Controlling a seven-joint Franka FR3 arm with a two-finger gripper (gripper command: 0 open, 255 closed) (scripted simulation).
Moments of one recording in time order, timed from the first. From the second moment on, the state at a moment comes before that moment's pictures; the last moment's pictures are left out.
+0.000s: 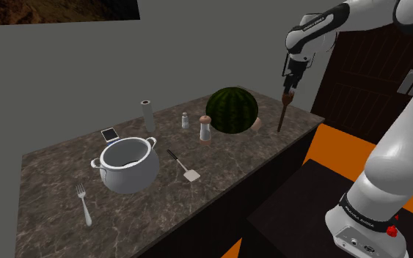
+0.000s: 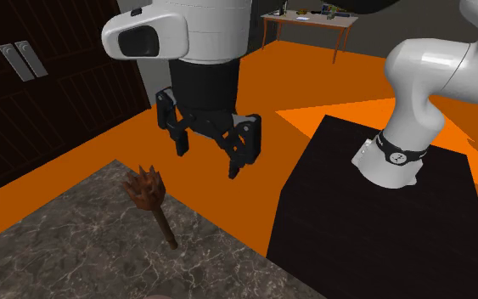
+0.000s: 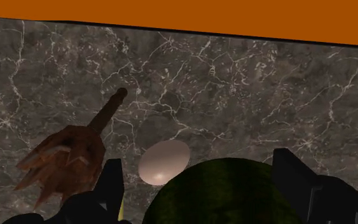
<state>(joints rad) -0.12 0.01 -0.46 -2.06 -0.01 2.15 -0.67</state>
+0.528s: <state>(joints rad) -0.22 0.31 -0.48 -1.79 0.14 2.18 -0.83</state>
